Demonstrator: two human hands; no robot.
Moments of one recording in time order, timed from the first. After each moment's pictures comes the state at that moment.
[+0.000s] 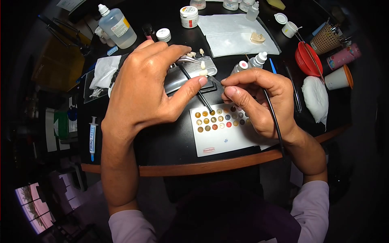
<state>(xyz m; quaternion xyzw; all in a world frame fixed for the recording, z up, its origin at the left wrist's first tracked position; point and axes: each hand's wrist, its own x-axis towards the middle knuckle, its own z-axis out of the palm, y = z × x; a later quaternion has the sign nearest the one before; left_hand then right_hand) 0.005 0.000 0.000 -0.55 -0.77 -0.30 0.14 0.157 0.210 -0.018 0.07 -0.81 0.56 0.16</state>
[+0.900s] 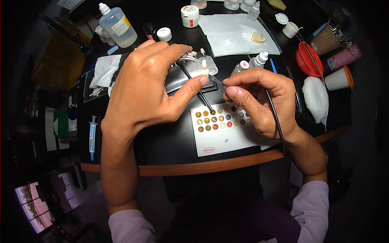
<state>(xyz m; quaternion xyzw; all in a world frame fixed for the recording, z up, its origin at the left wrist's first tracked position) 0.005 0.000 0.000 -0.55 -0.77 -0.31 0.14 0.157 0.210 -0.018 0.06 -0.80 0.57 0.17</state>
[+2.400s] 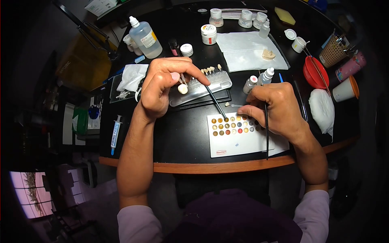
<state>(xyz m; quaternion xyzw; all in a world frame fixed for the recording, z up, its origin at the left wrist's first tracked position) -0.019 -0.012 0.002 -0.53 -0.66 -0.53 -0.10 0.152 0.239 -0.014 0.12 -0.94 0.27 0.16</state>
